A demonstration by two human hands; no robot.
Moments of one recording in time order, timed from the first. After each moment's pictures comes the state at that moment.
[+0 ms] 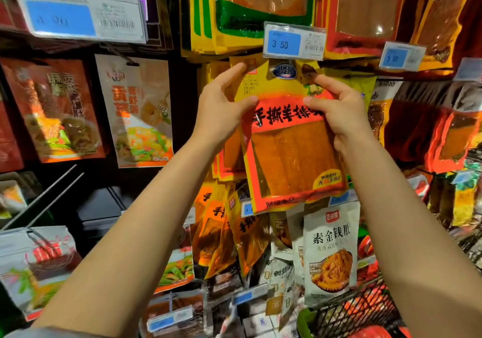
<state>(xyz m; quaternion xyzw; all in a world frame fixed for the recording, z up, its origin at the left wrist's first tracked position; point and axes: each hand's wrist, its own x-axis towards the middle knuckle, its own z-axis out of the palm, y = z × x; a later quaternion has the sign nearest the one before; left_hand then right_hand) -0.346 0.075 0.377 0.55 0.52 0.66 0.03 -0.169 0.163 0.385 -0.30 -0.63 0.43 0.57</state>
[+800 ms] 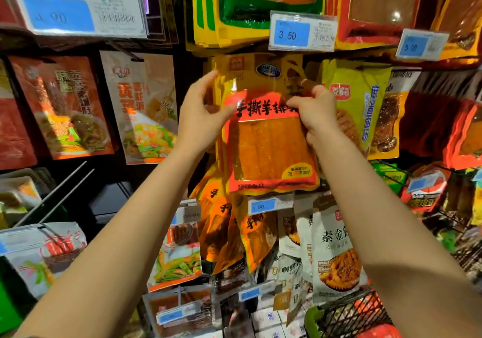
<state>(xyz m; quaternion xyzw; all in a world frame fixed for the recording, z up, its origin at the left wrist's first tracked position) -0.385 0.073 0.350 0.54 0.57 0.62 -0.02 -0.225 0.189 0.372 -0.35 -0.59 0.47 0.56</state>
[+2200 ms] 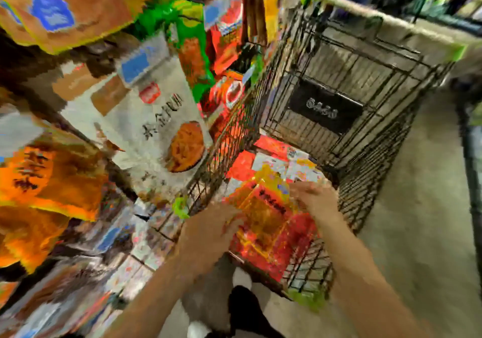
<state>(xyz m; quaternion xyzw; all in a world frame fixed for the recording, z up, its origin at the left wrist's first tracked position) -0.138 0.046 0.040 0.84 0.41 0.23 0.28 0.099 0.012 0.054 -0.76 -0.26 0.40 0.44</state>
